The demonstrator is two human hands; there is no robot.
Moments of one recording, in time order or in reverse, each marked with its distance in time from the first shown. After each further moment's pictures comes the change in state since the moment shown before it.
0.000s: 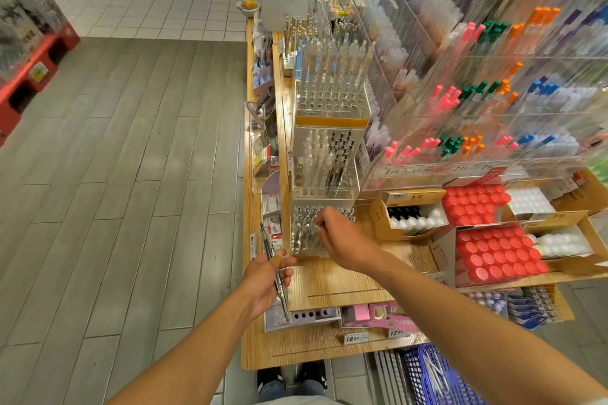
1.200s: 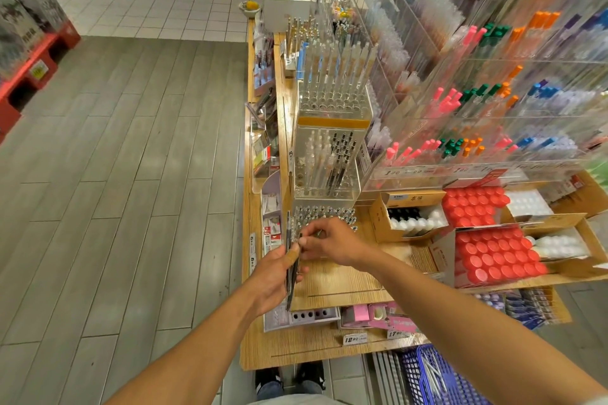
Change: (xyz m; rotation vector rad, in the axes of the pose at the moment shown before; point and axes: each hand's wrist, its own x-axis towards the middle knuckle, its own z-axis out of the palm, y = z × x) left_hand -0.011 0.003 0.011 0.046 -0.287 0.063; right_hand 0.005 -0.021 0.002 0.773 -0.226 0.372
